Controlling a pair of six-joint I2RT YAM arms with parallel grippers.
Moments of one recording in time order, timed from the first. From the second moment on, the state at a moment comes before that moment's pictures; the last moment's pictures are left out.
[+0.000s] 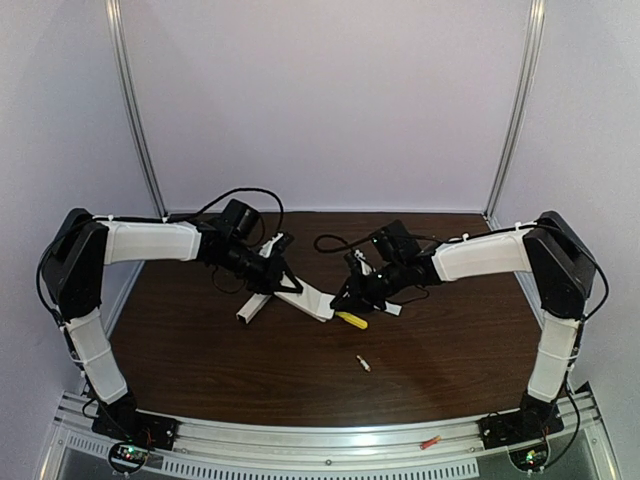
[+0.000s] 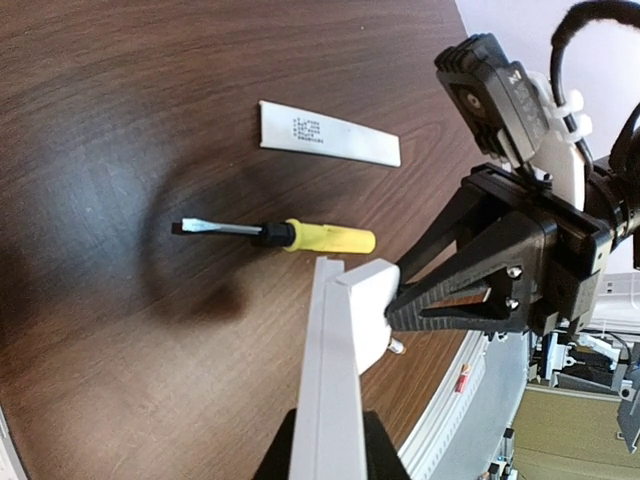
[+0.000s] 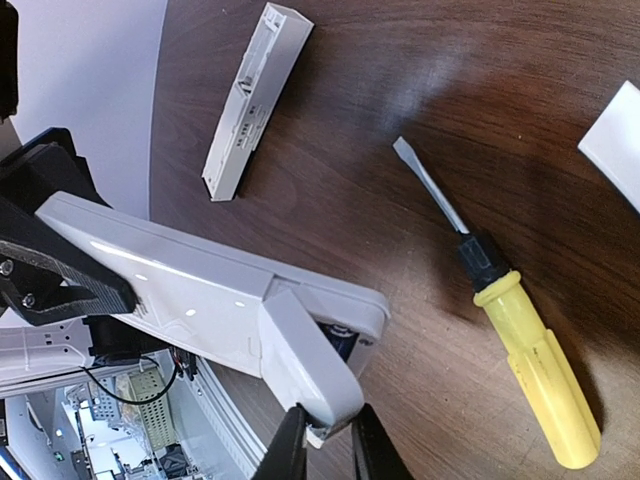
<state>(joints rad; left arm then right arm) -0.60 1.82 1.23 -0.34 0.72 -0.48 0.71 1.90 1.19 -0.13 -0.61 0.79</state>
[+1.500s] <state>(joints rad) -0.61 1.71 1.18 -0.49 0.52 -0.41 0.72 1.90 1.27 -0.45 -0.44 0.69</state>
